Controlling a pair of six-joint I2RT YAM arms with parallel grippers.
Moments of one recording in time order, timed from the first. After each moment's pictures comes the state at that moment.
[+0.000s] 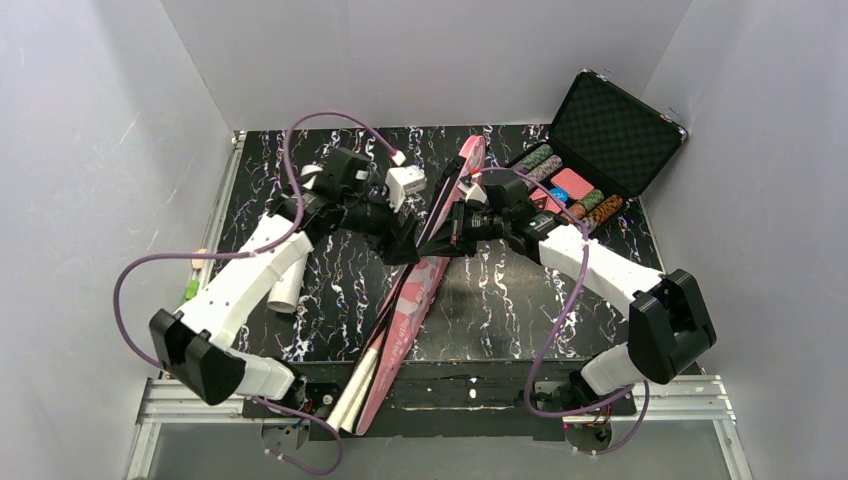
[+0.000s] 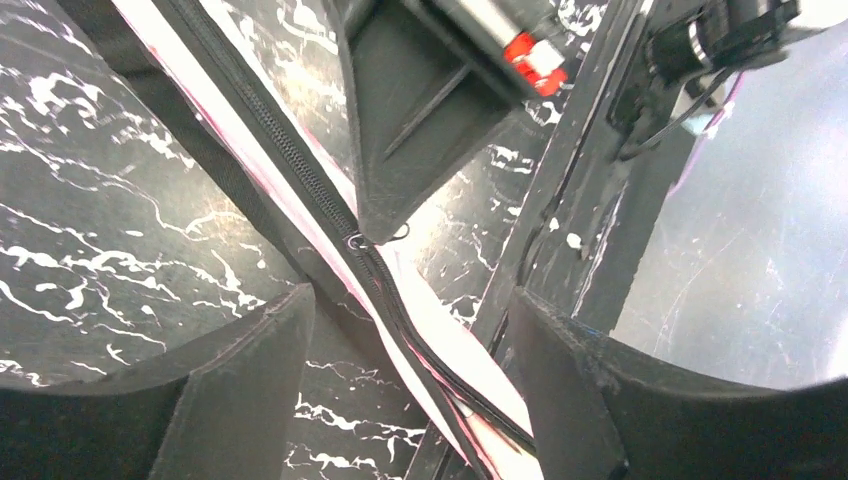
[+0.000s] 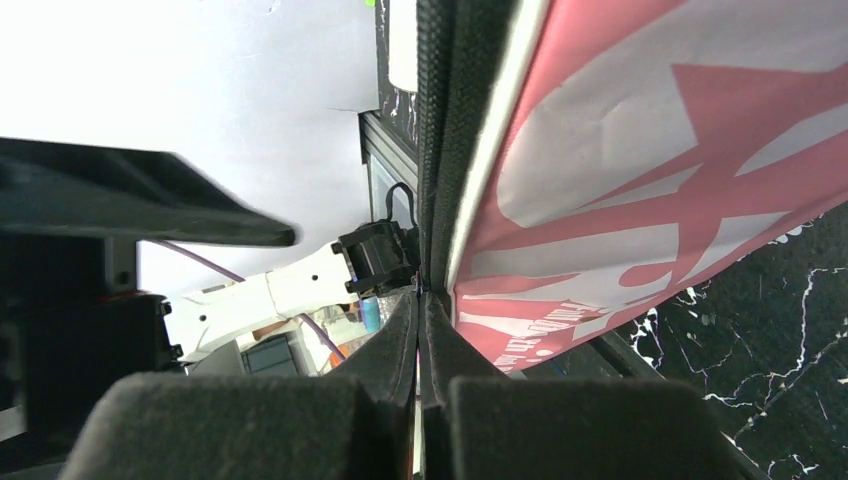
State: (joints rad) left arm -0.59 1.39 1.40 -0.88 0.58 0.19; right arm 0.64 1.46 1.05 -0.17 -0.69 1.04
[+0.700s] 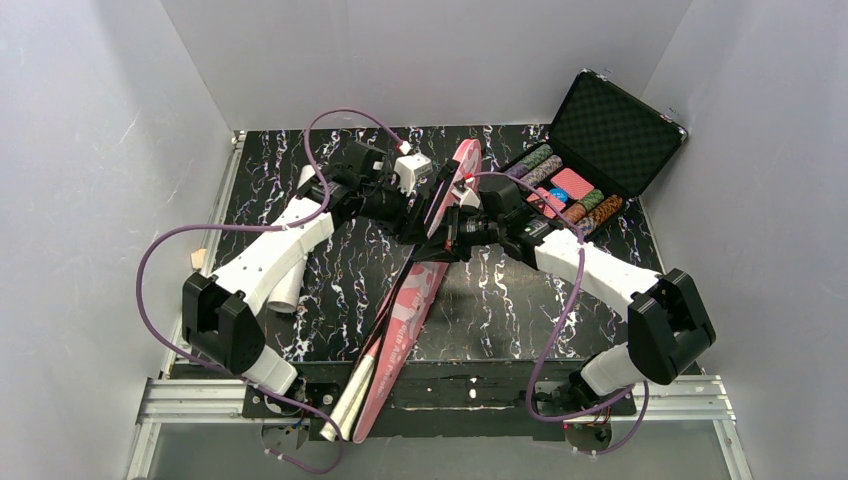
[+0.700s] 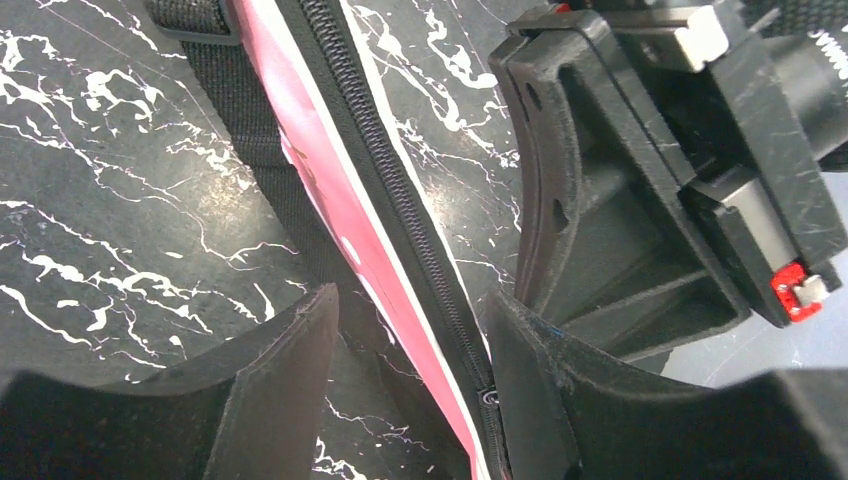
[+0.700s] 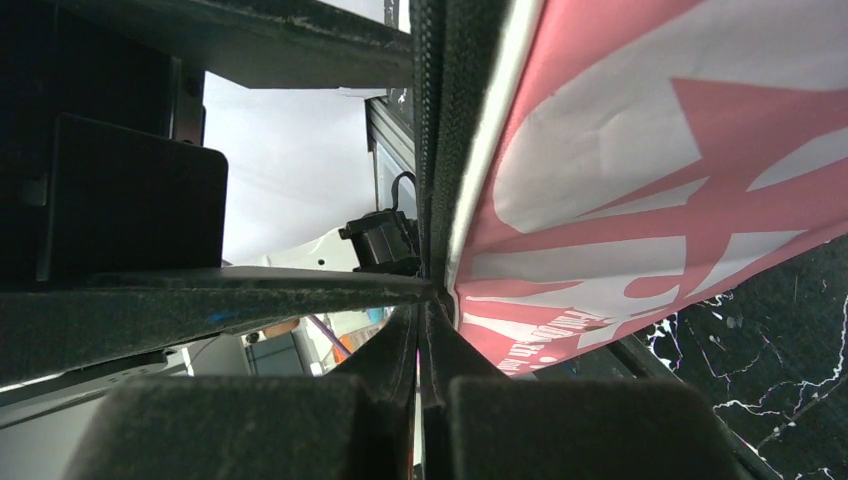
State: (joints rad) left arm -0.54 1.53 1.42 -0.70 0.54 0.08; right arm 0.68 1.46 1.02 -0.12 -0.69 1.07
